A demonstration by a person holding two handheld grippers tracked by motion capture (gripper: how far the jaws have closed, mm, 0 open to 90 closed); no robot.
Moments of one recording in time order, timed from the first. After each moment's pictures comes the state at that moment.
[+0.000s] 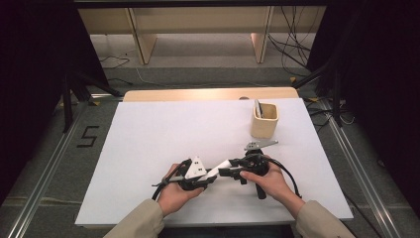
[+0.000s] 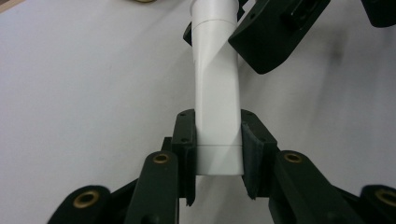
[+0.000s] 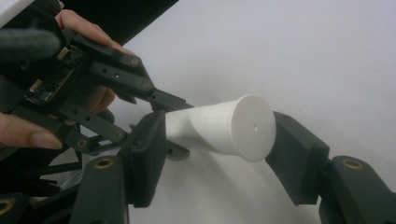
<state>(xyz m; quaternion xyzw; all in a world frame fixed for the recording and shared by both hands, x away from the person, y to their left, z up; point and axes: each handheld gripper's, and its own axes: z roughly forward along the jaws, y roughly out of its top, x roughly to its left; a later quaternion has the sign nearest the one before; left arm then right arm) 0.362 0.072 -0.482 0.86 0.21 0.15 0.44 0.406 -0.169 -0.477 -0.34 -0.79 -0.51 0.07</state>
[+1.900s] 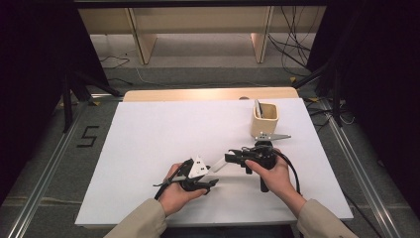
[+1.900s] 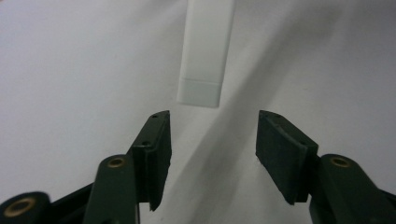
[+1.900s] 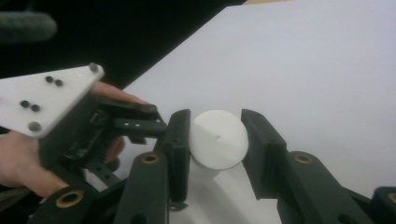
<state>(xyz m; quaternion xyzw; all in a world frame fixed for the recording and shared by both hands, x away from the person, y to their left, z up) 0.363 0.069 -0.483 0.86 0.24 0.16 0.42 0.410 -0.186 -0.448 -0.36 -0.75 -0.56 0.03</state>
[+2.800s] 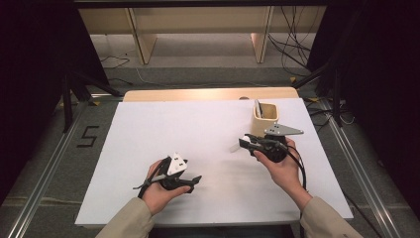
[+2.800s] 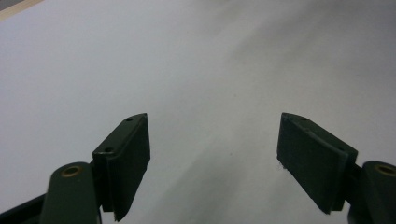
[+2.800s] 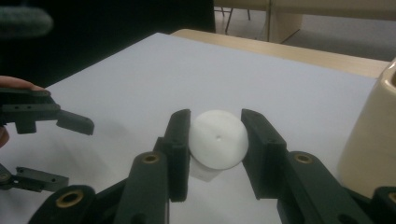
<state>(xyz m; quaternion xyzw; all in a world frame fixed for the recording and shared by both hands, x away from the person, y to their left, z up) 0.361 0.120 -0.477 0.83 0.31 0.19 0.41 0.415 -0.207 -0.420 -0.37 -0.76 -0.52 -0.15</state>
